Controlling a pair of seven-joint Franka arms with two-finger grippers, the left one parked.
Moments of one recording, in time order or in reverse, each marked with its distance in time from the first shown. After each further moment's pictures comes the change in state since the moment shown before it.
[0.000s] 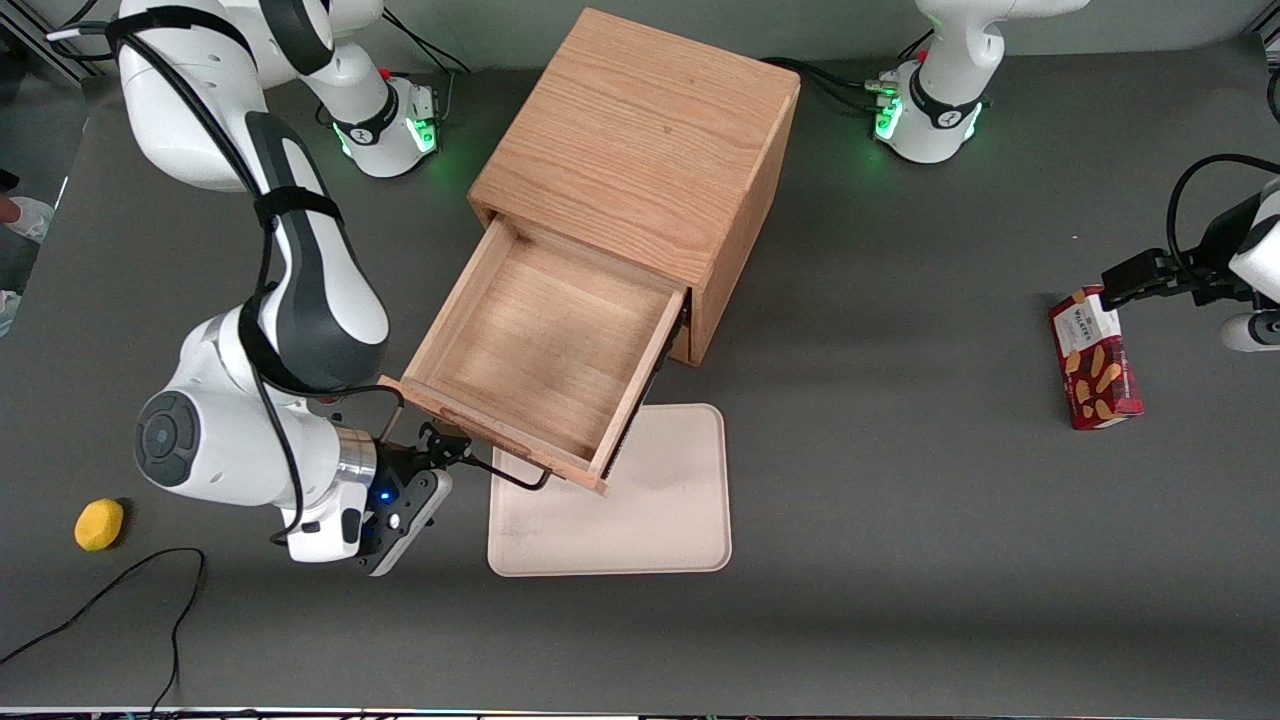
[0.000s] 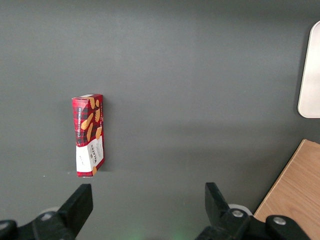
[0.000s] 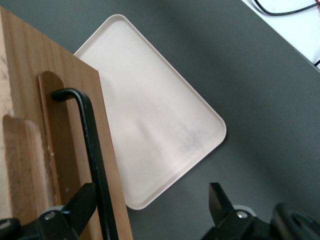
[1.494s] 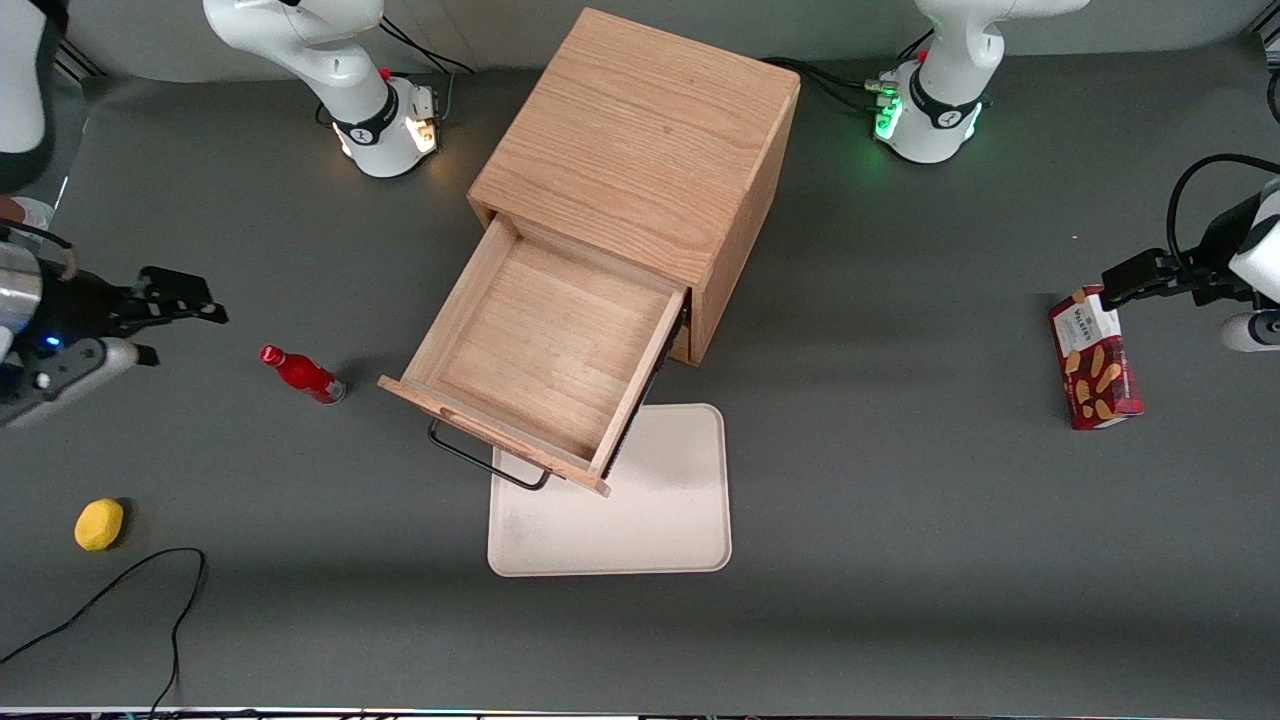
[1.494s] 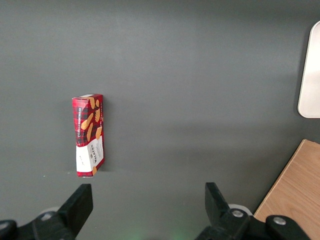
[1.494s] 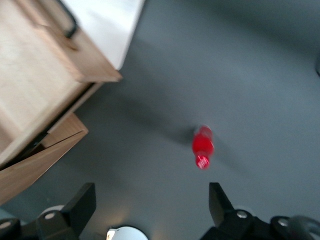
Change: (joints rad) arm -0.102 -0.516 -0.222 -0.309 -0.164 -0.435 0.229
